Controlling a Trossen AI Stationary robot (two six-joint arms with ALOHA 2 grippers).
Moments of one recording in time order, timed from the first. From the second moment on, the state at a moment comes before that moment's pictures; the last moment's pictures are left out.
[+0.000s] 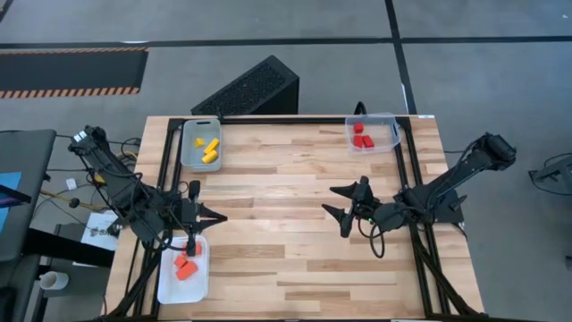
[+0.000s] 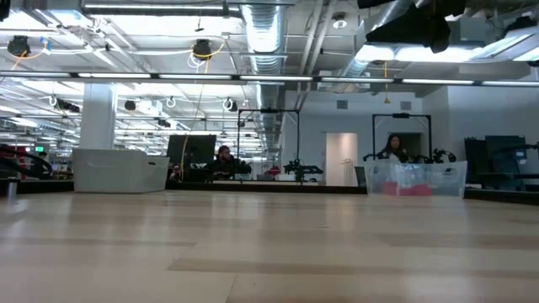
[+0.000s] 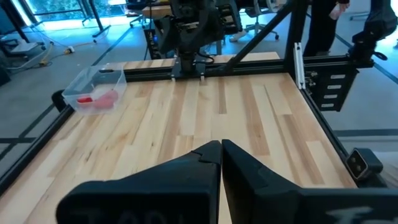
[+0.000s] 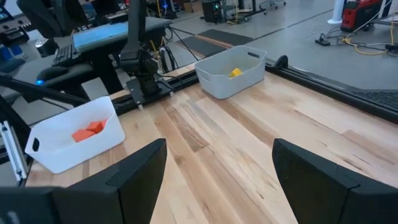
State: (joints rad) left arm -0.78 0.89 0.83 -0.38 -0.79 -0.27; right arm 0.51 1.15 0.68 0.12 0.89 0.52
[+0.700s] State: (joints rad) left arm -0.78 0.89 0.83 -0.39 -0.81 -0.30; right arm 0.43 1.15 0.68 0.00 0.87 0.65
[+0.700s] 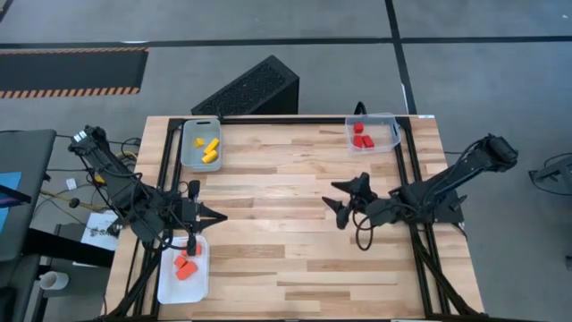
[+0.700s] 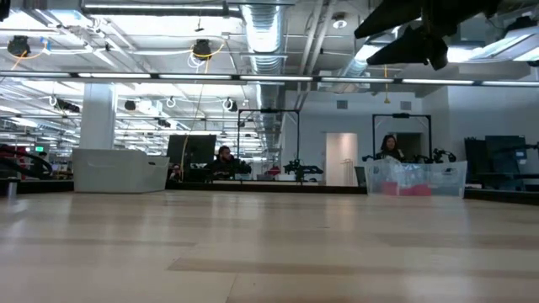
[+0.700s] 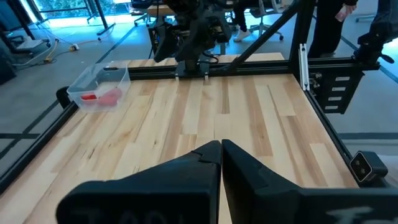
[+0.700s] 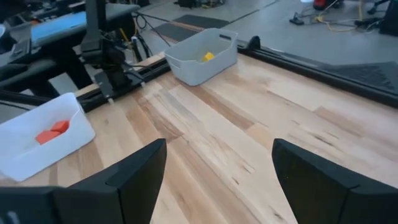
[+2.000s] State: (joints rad) left arm -0.53 0.57 0.43 0.31 -0.45 0.08; right arm 0.44 0.54 0.68 -0.12 0.60 0.02
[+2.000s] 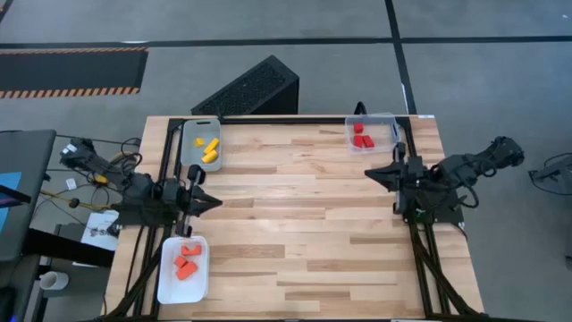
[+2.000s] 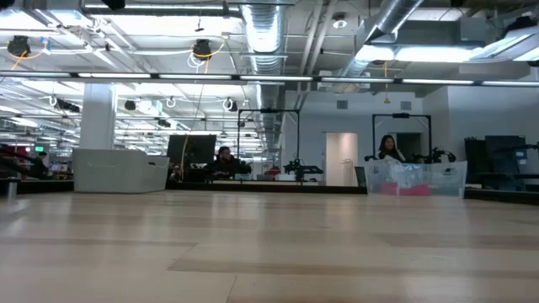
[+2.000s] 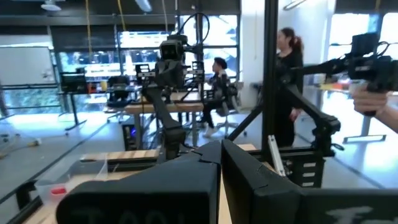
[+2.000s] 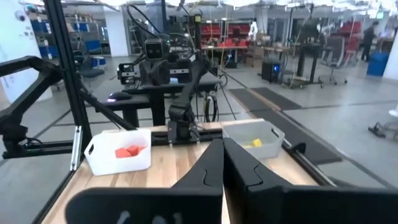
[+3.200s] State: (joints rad) left arm -0.36 0.48 0.29 0.37 -0.19 0.02; right arm 0.29 0.51 0.01 0.75 0.39 0.00
